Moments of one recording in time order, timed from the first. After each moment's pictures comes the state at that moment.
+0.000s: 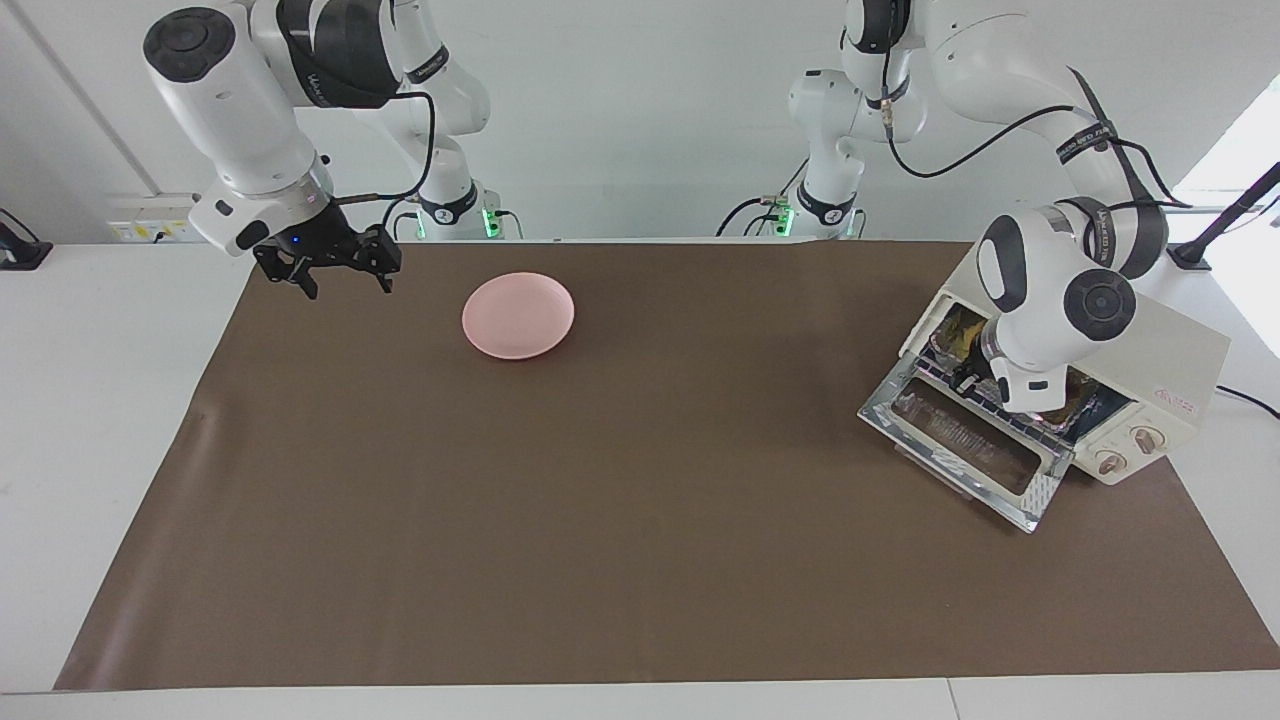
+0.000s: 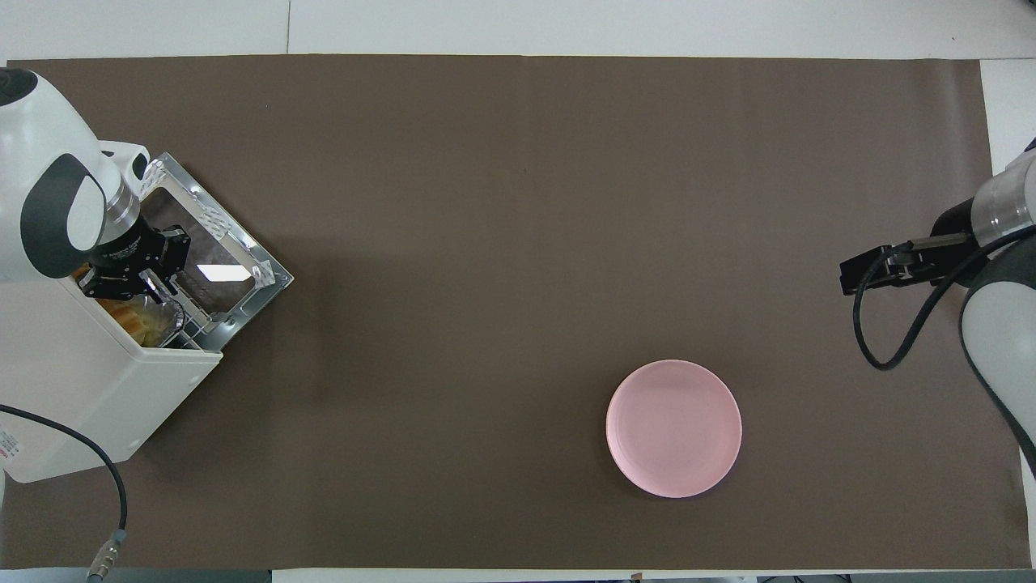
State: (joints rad) left arm -0.41 0.33 0.44 -1.71 0.03 1.66 -0.63; right arm -0.10 -0.04 0.13 -1.75 0.00 1.61 -0.05
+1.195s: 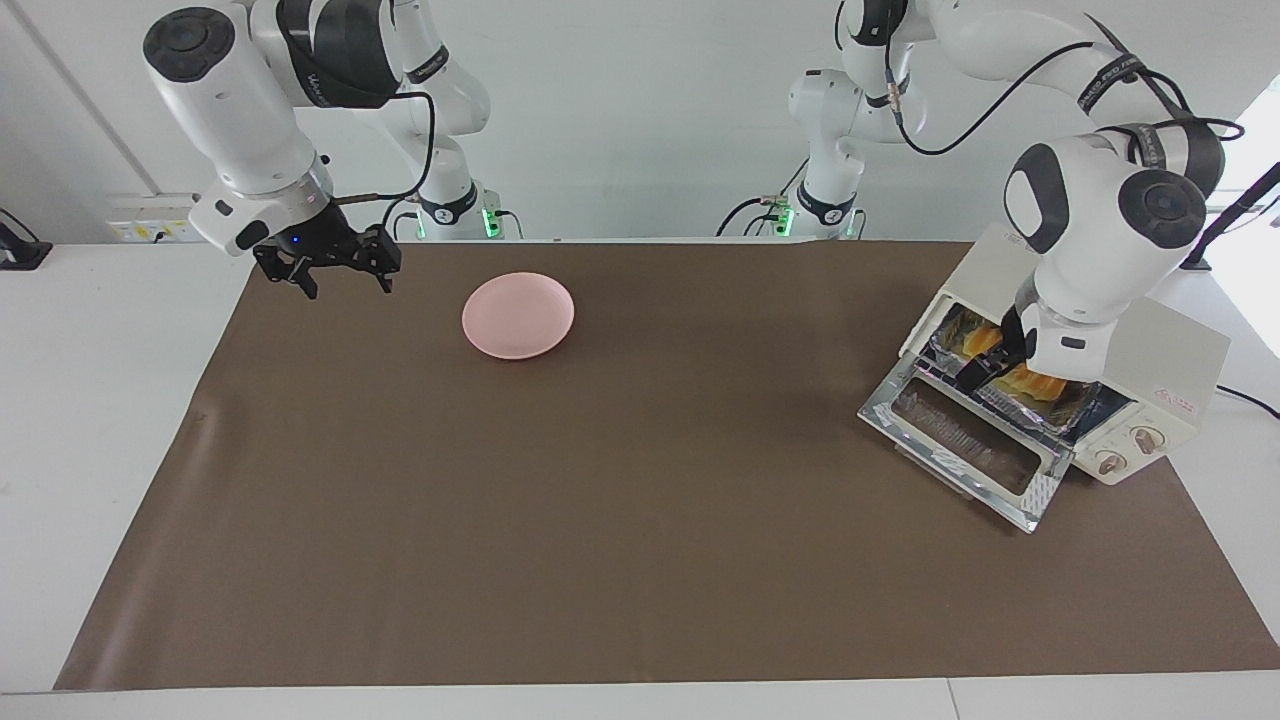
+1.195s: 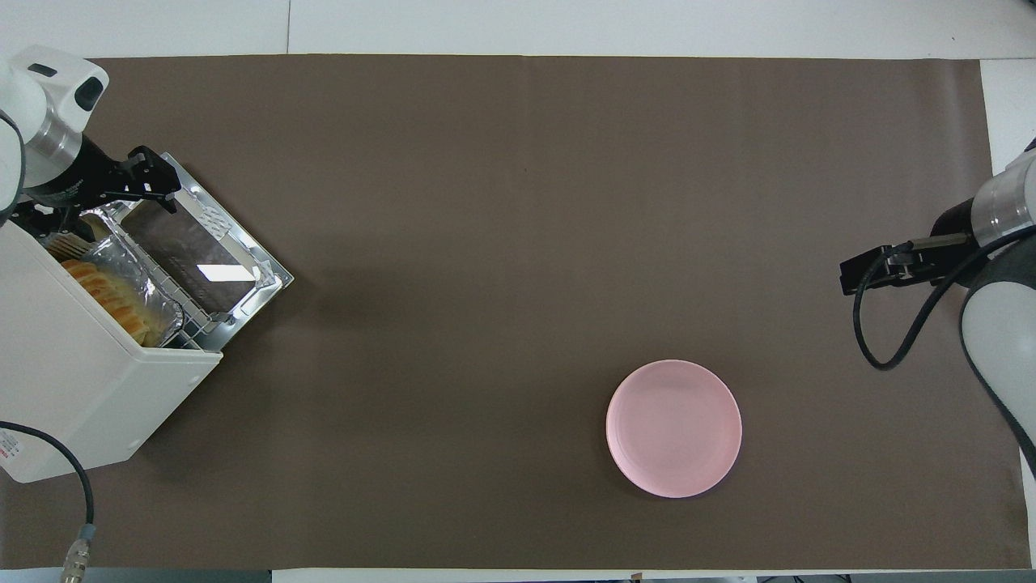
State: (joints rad) left arm -0.42 0.30 0.42 -1.45 -0.01 1.57 -0.32; right arm -0.10 -0.04 0.13 -1.75 0.00 1.61 -0.05
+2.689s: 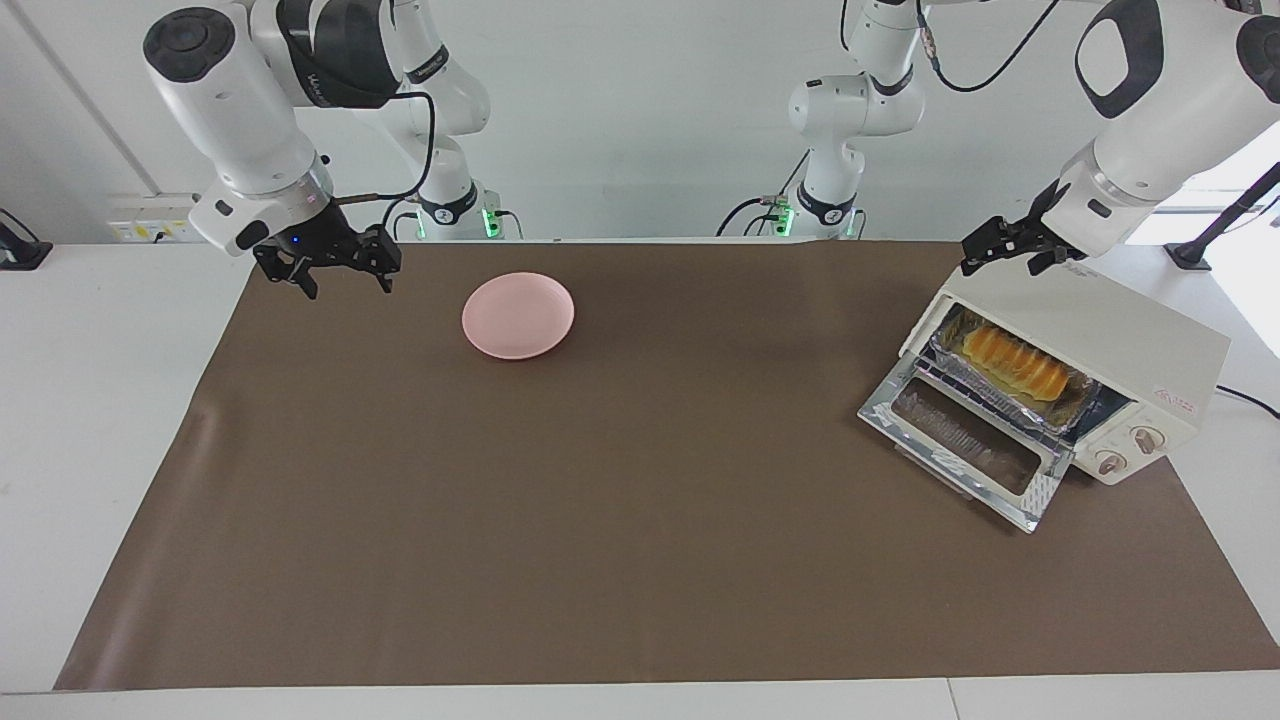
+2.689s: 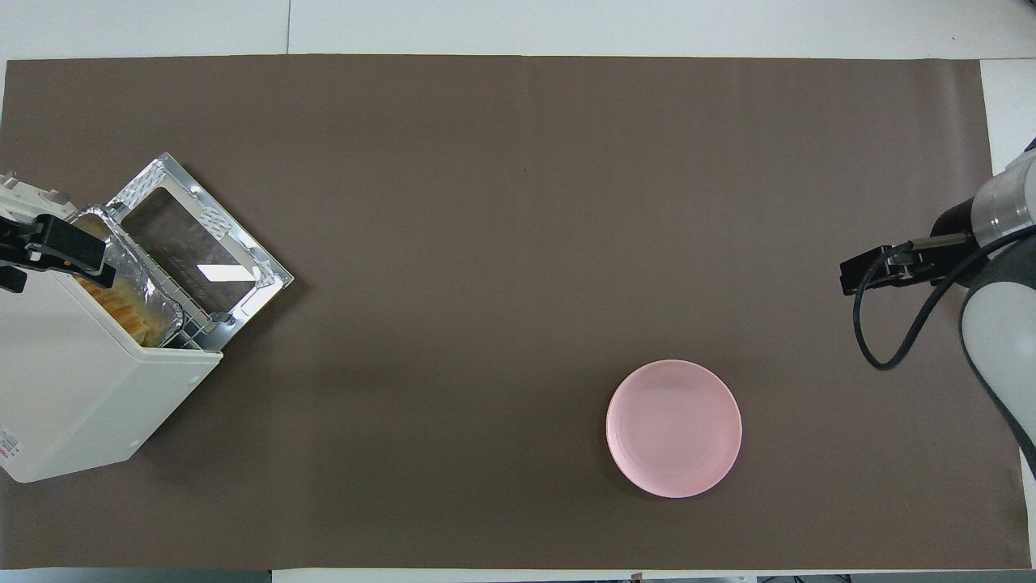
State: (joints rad) left arm -0.03 0.11 0.03 -1.45 -0.04 1.32 0.05; right arm -0.10 -0.04 0.13 -1.75 0.00 1.61 -0.05
